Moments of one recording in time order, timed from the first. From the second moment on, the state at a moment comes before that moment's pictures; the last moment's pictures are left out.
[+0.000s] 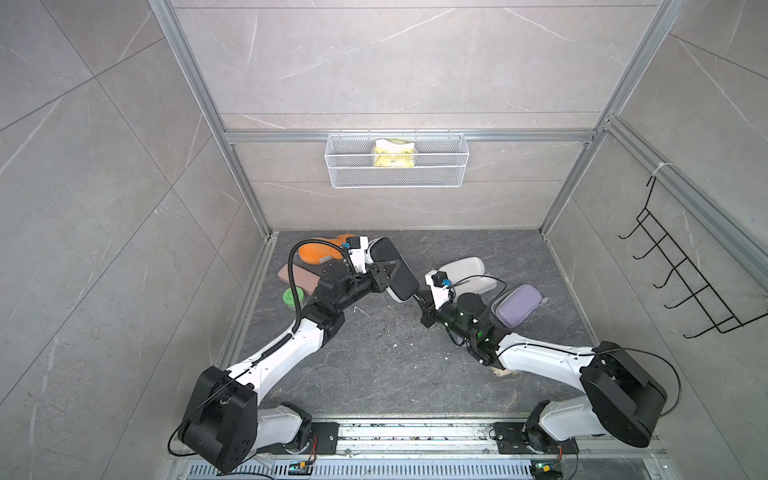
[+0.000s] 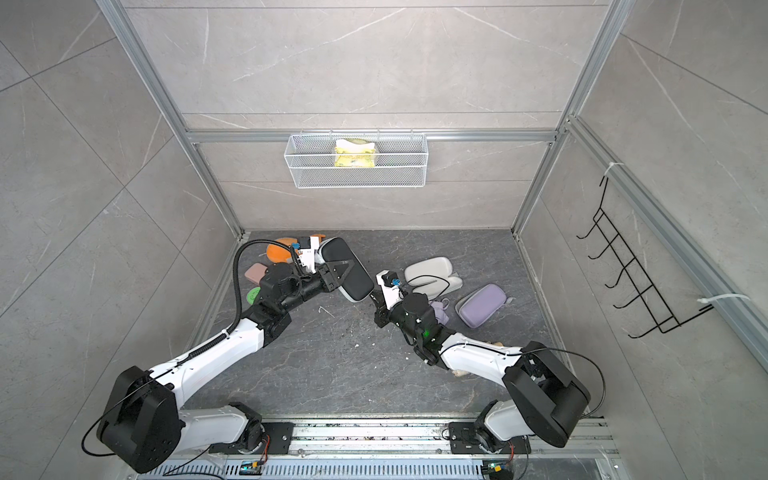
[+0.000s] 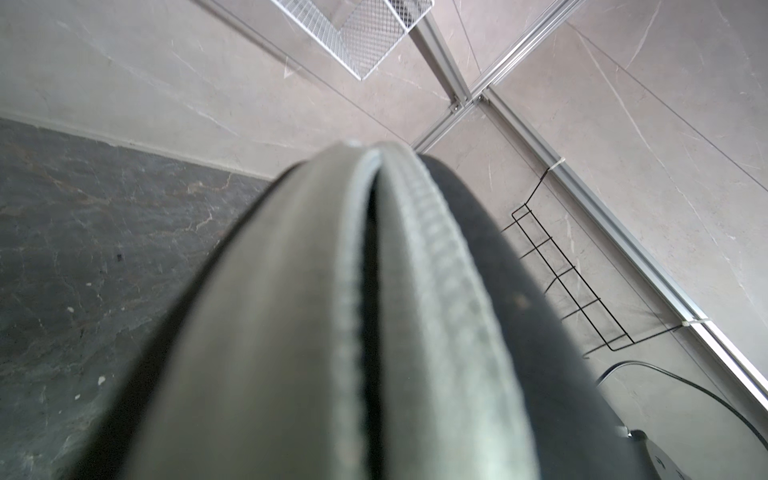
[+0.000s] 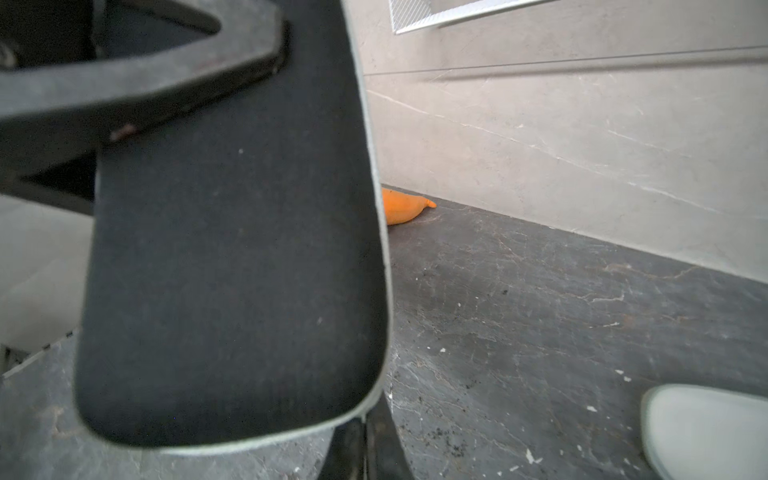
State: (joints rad) left arm -0.49 1.29 0.84 0.36 0.43 -0.74; right arm 0.74 1.43 0.67 0.61 -0.03 0.09
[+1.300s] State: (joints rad) left arm -0.43 1.40 1.03 -0.19 1.06 -0.14; right arm 0.50 1.66 1.24 0.09 -1.09 0.29
